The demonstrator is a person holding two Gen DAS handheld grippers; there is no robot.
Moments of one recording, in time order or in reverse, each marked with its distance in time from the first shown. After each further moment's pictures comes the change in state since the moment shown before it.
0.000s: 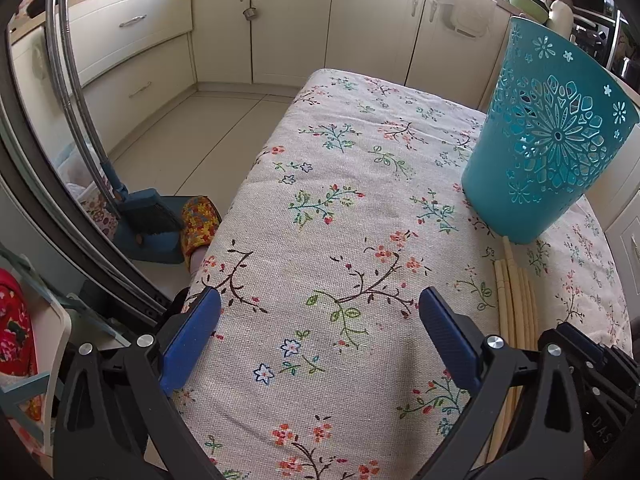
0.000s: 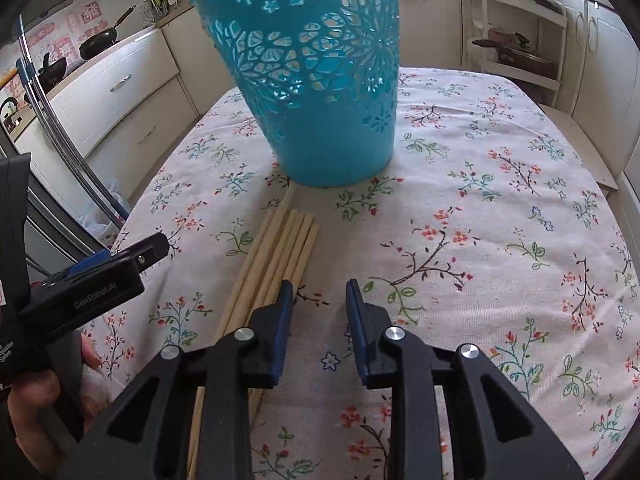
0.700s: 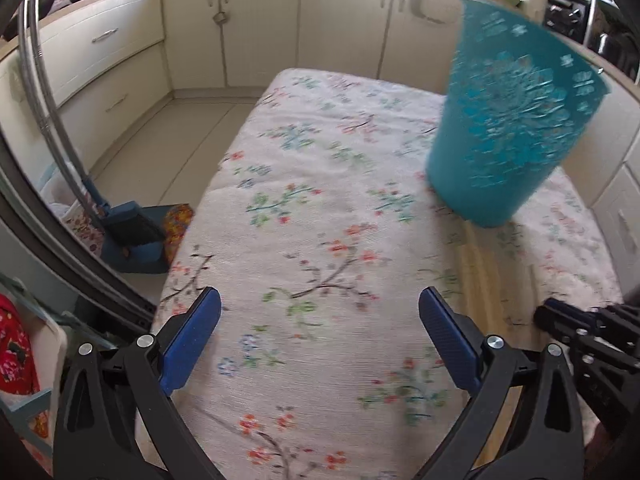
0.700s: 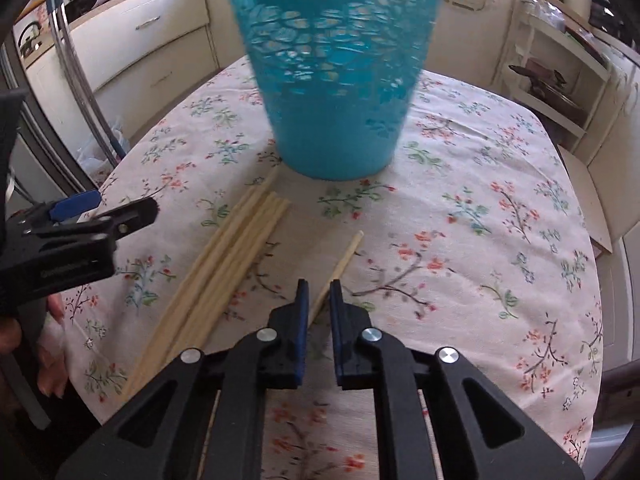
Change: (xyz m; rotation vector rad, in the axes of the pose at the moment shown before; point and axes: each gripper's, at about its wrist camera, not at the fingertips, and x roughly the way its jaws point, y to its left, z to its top) left arm -0.010 -0.024 0.001 0.087 0.003 -0.069; right arm 0.004 -0.020 0.015 -0.198 0.096 -0.018
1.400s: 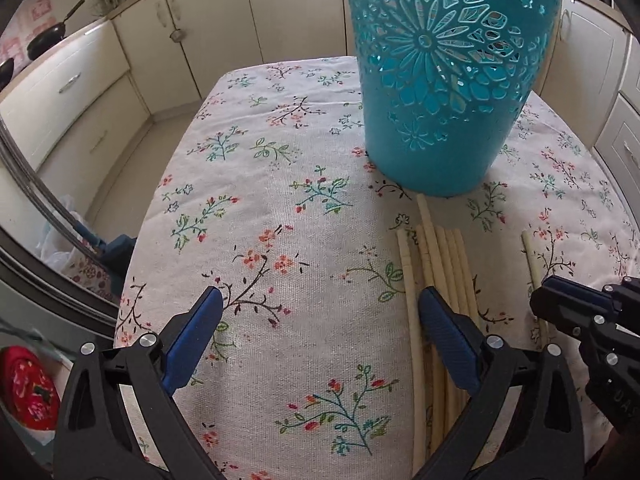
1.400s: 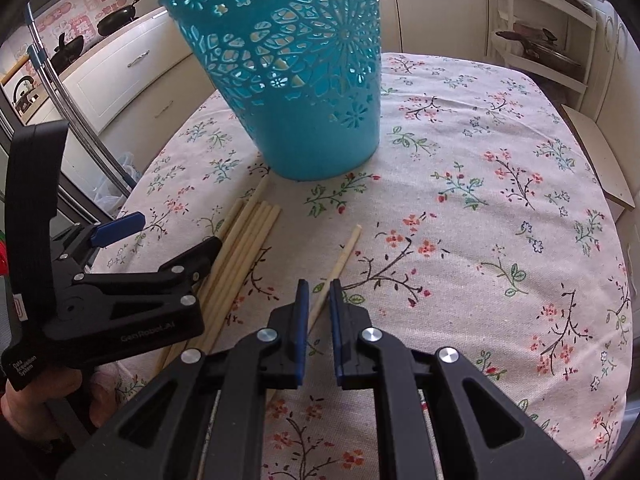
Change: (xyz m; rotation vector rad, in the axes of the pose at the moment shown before) left arm 0.027 -0.064 0.006 0.200 0.067 0.080; right arm 0.000 -0.024 -0.001 0.131 -0.003 0.113
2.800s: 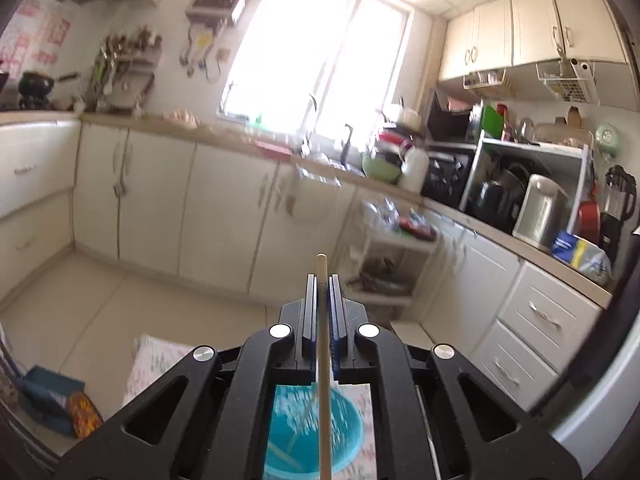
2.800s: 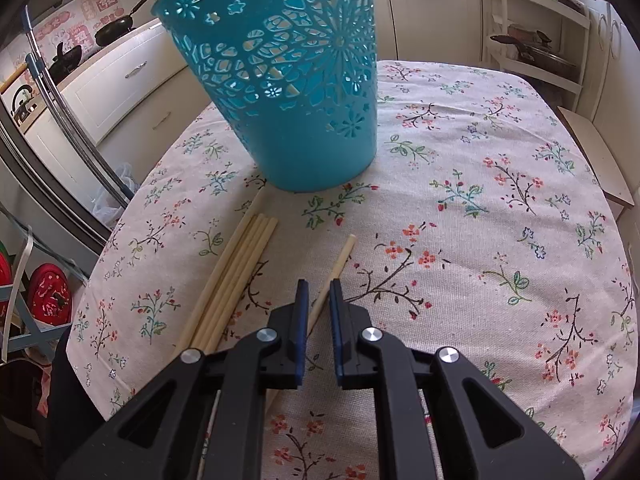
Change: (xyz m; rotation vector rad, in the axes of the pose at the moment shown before) left arm -0.190 0.021 0.185 -0.193 -0.712 -0.409; right arm 0.002 -0.002 -0.001 0.014 -0.046 -0.007
